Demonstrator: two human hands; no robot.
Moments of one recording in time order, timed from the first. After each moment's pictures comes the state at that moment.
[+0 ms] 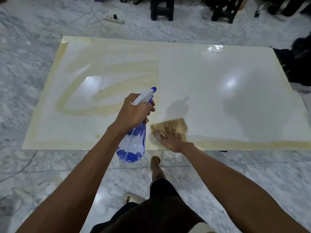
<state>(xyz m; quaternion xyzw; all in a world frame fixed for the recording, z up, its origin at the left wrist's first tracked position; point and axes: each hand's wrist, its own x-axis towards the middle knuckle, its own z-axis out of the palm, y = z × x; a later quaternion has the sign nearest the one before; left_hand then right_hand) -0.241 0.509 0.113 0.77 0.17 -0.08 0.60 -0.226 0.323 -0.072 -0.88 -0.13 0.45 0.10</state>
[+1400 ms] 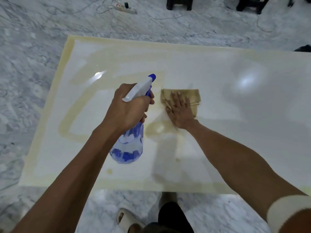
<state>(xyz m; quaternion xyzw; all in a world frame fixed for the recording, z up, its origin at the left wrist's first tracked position) -0.111 0.630 0.095 0.80 0.21 -0.06 0.55 0.013 0.438 -0.169 -0.95 -0.28 0.15 0.05</state>
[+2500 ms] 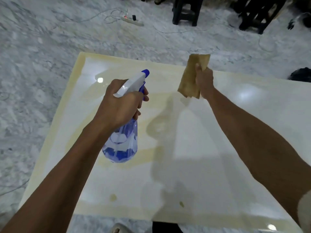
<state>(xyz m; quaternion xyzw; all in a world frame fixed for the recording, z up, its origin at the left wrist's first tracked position) -0.044 0.702 0.127 0.80 0.20 0.00 0.57 0.186 0.495 -0.009 -0.82 0.10 0.08 0.55</state>
